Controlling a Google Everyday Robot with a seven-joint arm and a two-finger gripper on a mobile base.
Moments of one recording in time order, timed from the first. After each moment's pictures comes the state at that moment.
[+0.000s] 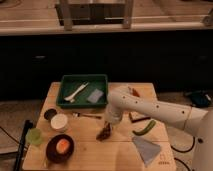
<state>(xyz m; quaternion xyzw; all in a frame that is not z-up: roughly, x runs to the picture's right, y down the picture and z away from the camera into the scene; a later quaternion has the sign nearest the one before) 0.020 0.221 0.795 -0.33 -0.27 -0.34 0.84</state>
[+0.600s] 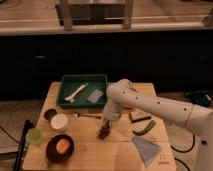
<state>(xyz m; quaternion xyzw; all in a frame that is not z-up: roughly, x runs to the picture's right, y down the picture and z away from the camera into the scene) 0.019 0.200 0.770 -0.34 -0.28 -0.35 0.83</state>
